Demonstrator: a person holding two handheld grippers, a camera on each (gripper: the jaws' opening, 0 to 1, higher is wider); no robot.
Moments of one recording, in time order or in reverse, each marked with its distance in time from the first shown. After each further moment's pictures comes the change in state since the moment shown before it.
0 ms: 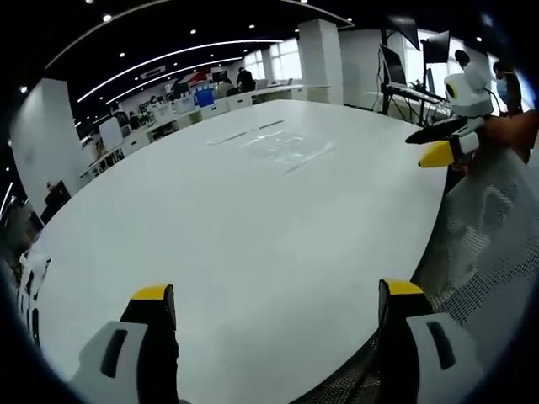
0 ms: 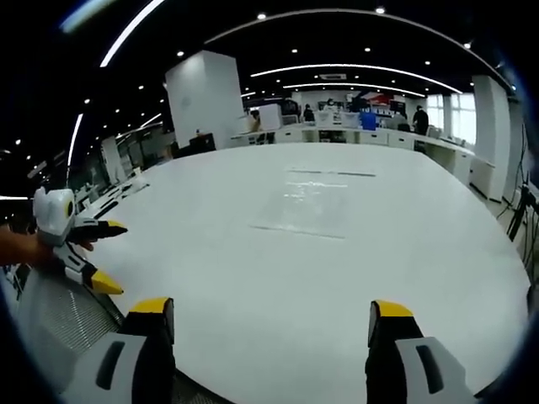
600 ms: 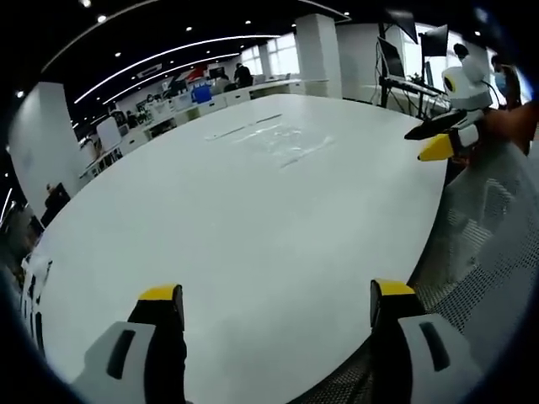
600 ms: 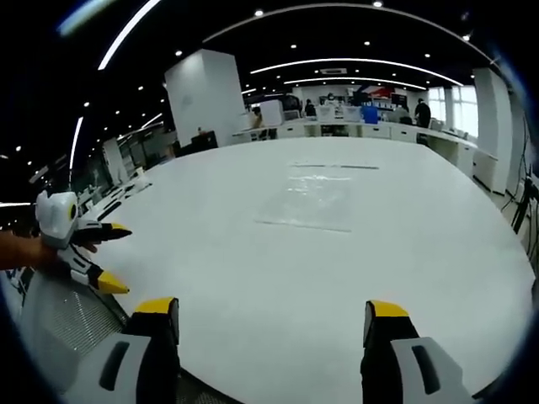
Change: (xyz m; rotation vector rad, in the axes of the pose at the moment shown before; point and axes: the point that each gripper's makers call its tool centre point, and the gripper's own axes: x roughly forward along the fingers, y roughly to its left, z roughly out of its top) left arm 0.003 -0.001 -0.006 0.027 0.030 0.004; right arm 0.003 0.001 -0.006 0.021 0.018 0.013
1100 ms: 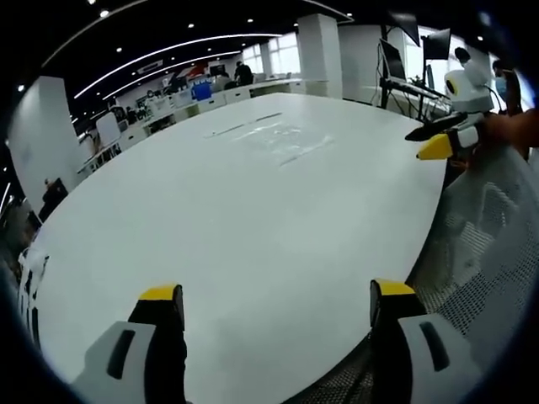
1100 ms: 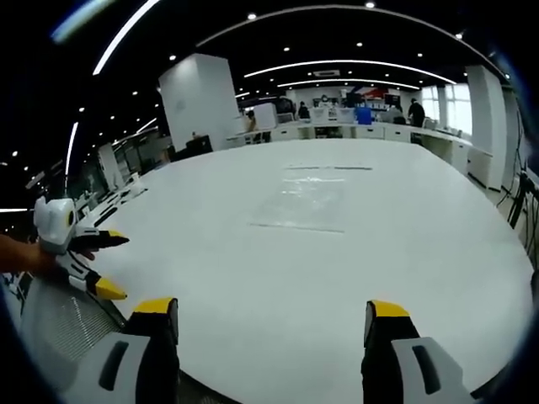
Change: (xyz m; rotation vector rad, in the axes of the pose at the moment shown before) left arm 0.001 -0.002 -0.004 -0.018 0.011 -0.011; right arm -0.001 -0.001 0.001 0.020 -0.010 -0.007
